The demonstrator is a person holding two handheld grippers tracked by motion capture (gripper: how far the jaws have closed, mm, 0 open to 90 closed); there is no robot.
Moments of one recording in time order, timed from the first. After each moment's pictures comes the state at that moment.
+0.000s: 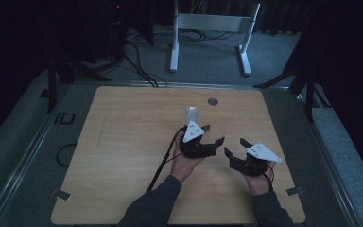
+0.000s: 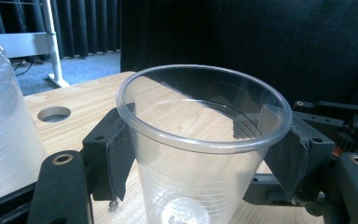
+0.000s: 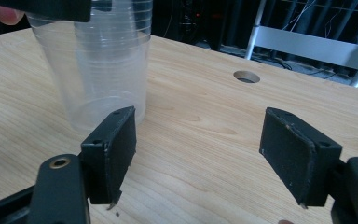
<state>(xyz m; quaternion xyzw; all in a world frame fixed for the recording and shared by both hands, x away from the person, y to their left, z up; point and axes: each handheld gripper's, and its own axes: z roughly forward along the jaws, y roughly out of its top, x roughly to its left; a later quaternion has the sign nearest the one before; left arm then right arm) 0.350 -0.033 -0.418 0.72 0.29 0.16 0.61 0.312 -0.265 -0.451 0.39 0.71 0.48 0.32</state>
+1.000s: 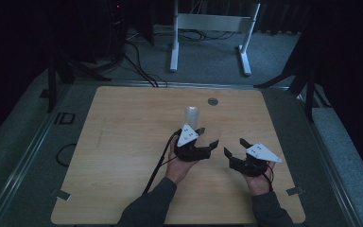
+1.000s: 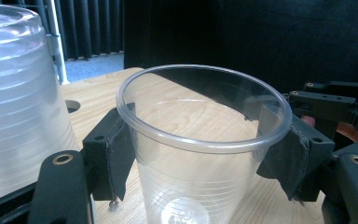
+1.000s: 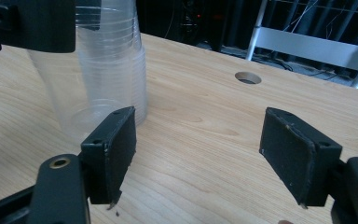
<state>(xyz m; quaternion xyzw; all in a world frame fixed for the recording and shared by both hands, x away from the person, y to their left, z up) 0.348 -0.019 -0.433 0.72 0.29 0.17 0.61 0.311 -0.264 -0.450 0.39 0.72 0.49 0.32</state>
